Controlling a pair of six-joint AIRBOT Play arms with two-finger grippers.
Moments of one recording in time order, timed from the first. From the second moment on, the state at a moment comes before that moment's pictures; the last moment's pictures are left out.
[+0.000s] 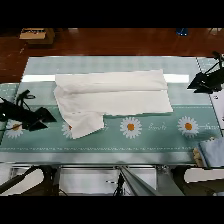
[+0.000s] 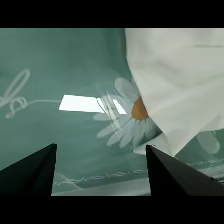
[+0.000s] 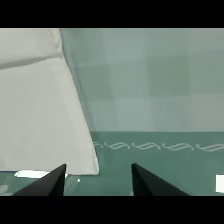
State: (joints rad) left arm 0.38 -1.18 0.72 1.09 -1.34 -1.37; right arm -0.42 -1.60 1.51 -1.18 1.48 1.34
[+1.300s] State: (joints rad) left arm 0.09 -1.18 0.57 0.85 -0.91 -1.38; right arm -0.49 -1.55 1.21 -1.03 1.40 1.27
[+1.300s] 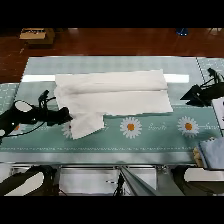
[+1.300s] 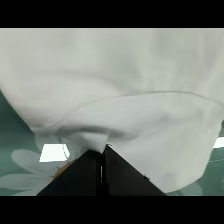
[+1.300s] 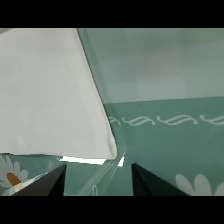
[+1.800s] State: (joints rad) left arm 0.12 -1.10 0.57 0.83 -0.97 -1.37; right arm -0.37 -1.55 1.00 -0.98 1.17 1.32
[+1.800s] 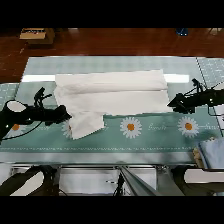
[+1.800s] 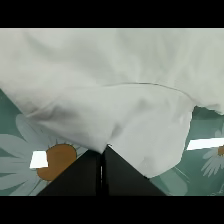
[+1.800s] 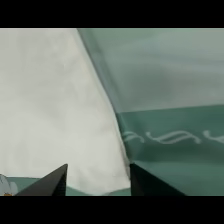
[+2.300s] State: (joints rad) left arm 0.14 -1.04 0.69 0.83 -0.97 -1.30; right arm -0.28 -1.46 1.03 -0.94 1.09 1.28
